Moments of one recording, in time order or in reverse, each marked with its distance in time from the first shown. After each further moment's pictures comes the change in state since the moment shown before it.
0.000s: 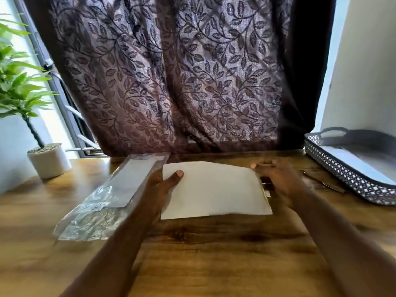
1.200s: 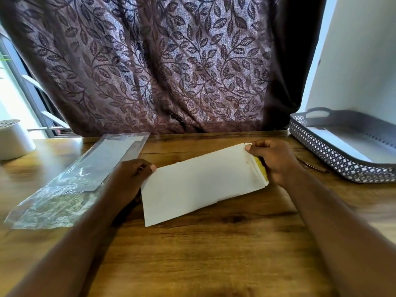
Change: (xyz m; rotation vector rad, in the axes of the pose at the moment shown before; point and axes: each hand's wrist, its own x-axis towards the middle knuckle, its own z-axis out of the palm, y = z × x) left_hand 0.021 -0.034 -0.031 0.981 0.018 0.170; right_hand 0.011 0.011 -0.022 0.019 0.123 0.037
